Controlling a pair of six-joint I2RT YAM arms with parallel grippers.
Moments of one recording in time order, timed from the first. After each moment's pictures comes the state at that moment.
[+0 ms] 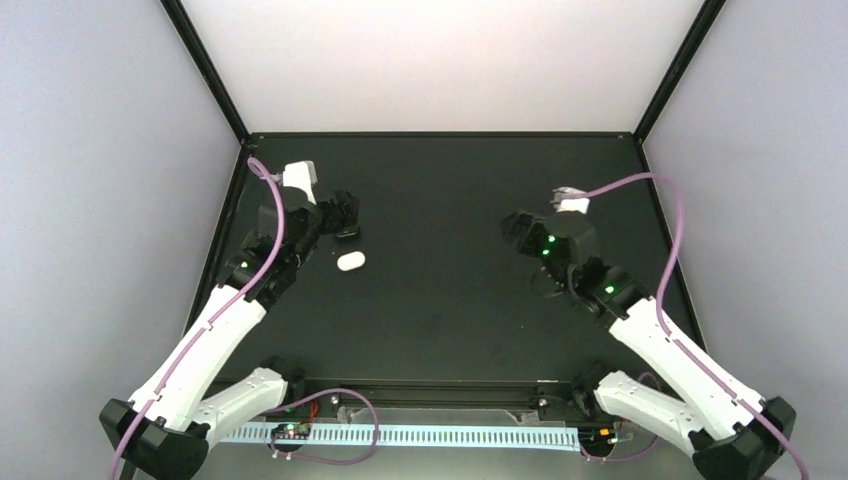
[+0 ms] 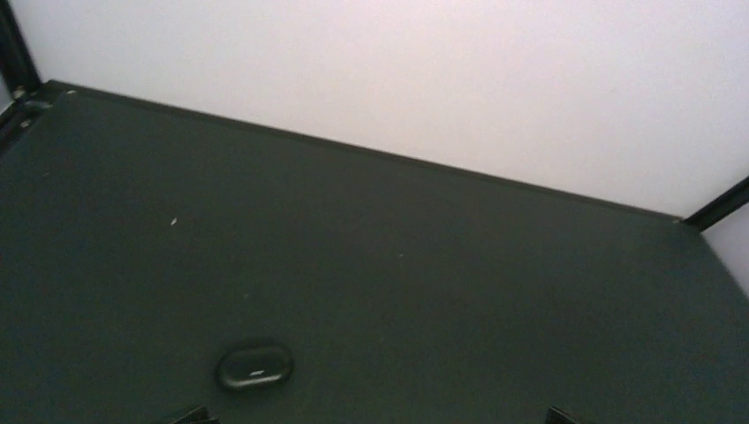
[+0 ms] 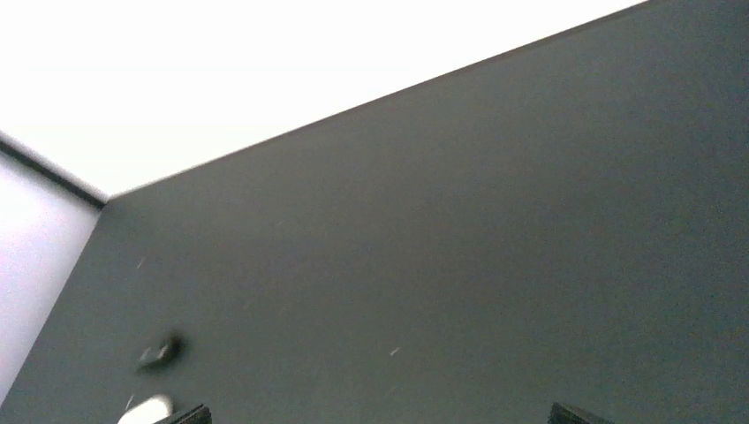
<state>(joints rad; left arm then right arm) -0.41 0.93 0.95 -0.37 -0.22 -0.45 0.69 0.92 0.86 -0.41 0.39 0.66</state>
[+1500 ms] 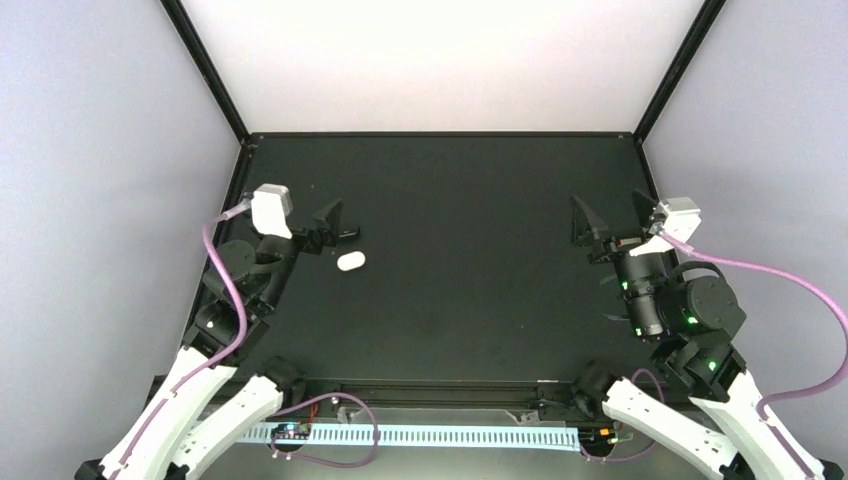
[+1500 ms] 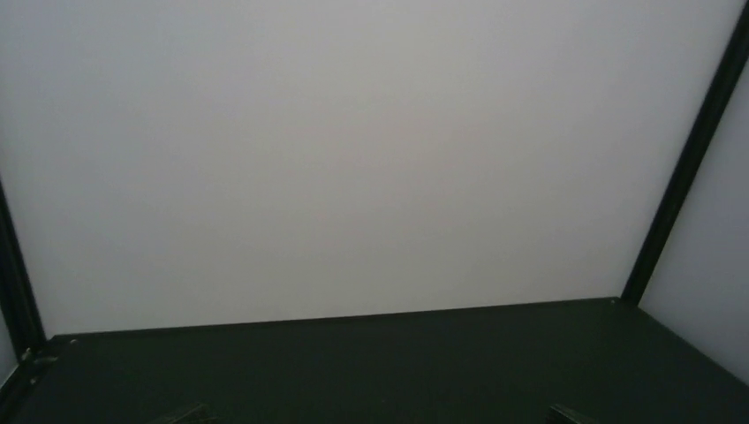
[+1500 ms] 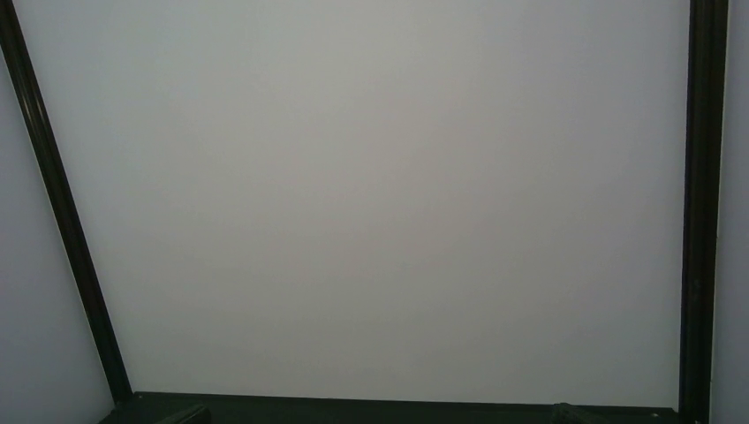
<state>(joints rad) -0.51 0.58 0.83 -0.16 -0.29 -0.13 0.81 0.48 0.97 -0.18 0.61 0.00</state>
